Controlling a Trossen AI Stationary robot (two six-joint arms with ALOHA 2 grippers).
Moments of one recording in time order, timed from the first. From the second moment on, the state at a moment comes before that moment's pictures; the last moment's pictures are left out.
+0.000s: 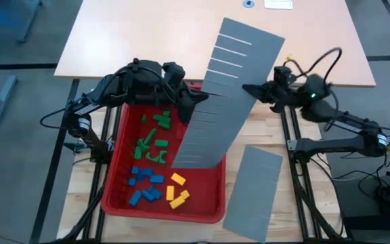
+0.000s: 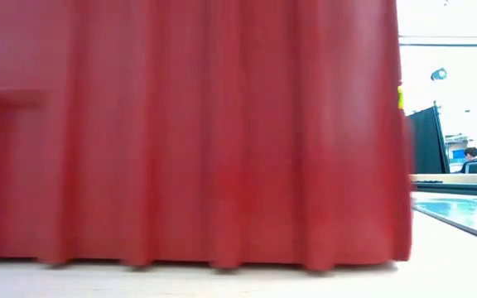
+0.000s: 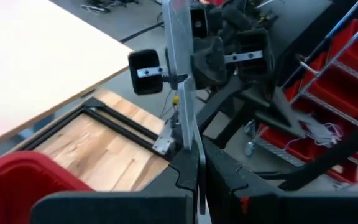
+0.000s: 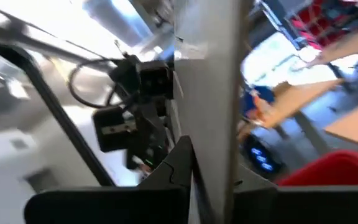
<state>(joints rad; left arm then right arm) 0.03 1.72 2.30 -0.88 -0.11 -0.50 -0.43 0.94 0.96 0.45 -0.36 0.82</state>
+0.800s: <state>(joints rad) 0.04 1.74 2.29 -0.83 -0.07 -0.46 -0.43 1.01 1.42 -0.22 -0.33 0.56</state>
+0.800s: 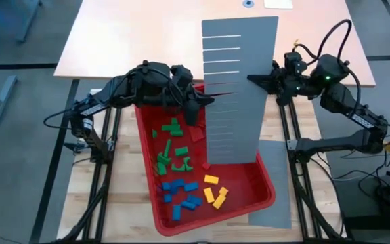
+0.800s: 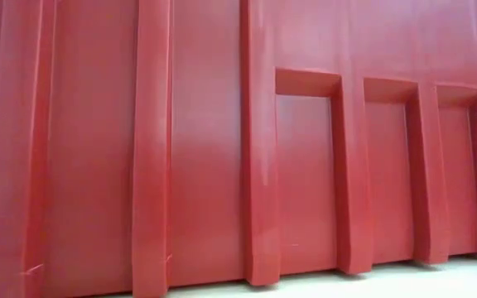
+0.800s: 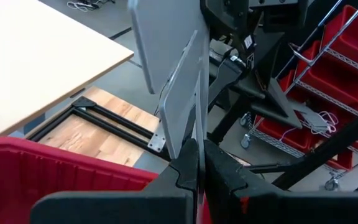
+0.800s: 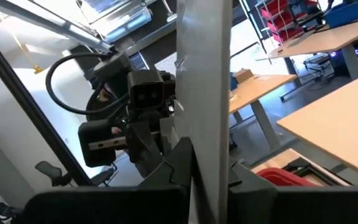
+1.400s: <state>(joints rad) 0.05 1.71 2.29 -0.77 -0.07 -0.45 -0.43 1.11 1.59 -0.21 -0.36 0.51</state>
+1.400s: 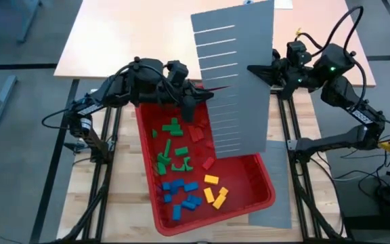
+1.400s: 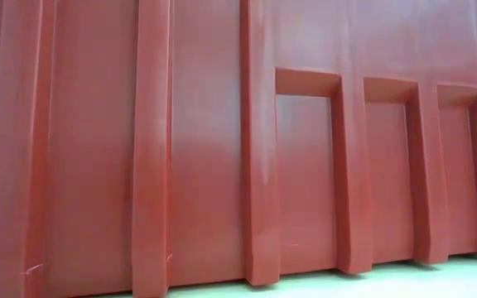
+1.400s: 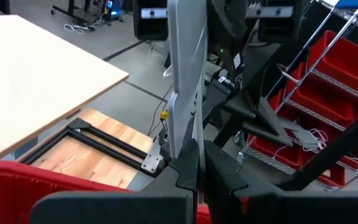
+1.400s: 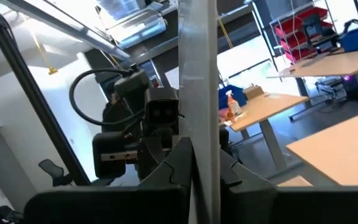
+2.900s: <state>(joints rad) 0.08 1.85 2.29 -0.52 0.08 -0.43 -0.50 1.13 1.76 -0.33 -0.34 0.40</state>
